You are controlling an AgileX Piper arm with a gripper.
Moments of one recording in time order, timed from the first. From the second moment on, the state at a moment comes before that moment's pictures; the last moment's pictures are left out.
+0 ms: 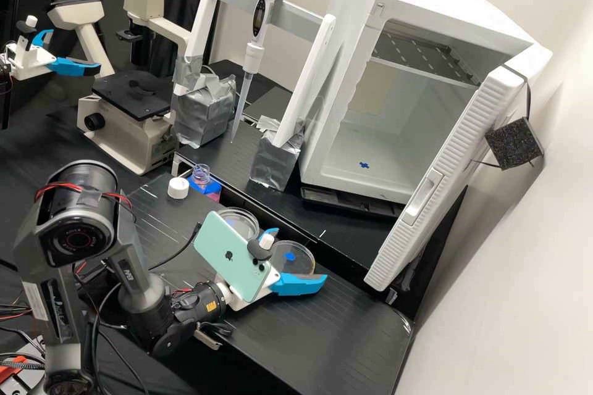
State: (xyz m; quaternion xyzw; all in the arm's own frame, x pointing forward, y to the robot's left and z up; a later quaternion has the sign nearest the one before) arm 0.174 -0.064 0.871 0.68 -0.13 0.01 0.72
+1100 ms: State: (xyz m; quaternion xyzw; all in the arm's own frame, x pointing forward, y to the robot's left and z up) arm 0.152 -0.058 0.879 0.72 -0.13 0.01 0.68
